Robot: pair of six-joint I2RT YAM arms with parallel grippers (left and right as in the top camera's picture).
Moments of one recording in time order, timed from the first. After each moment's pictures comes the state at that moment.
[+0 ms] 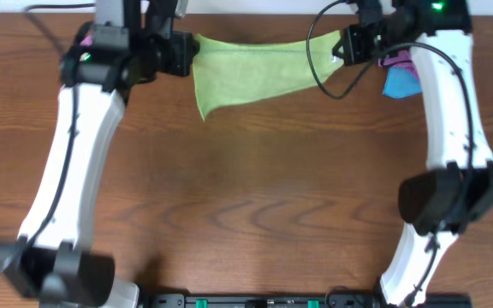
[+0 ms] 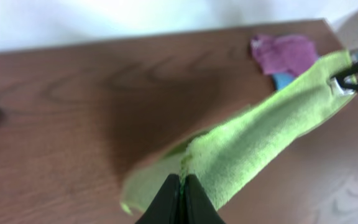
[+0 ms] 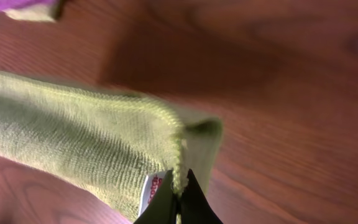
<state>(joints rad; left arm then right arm) -0.14 1.65 1.75 -0.82 0.46 -0.04 0.05 2.06 2.26 -1.27 -0.45 -0.15</state>
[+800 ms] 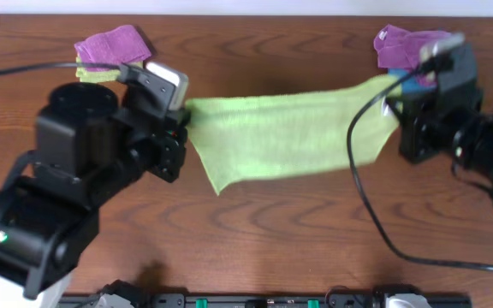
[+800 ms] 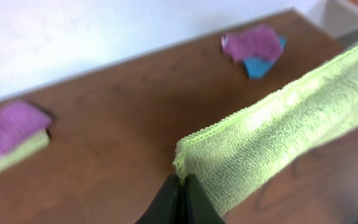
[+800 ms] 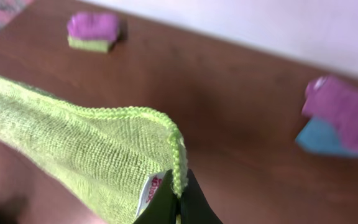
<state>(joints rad) -0.42 1.14 1.65 -1.12 0.15 -0.01 0.05 1.22 1.77 -1.28 -0.37 -0.14</state>
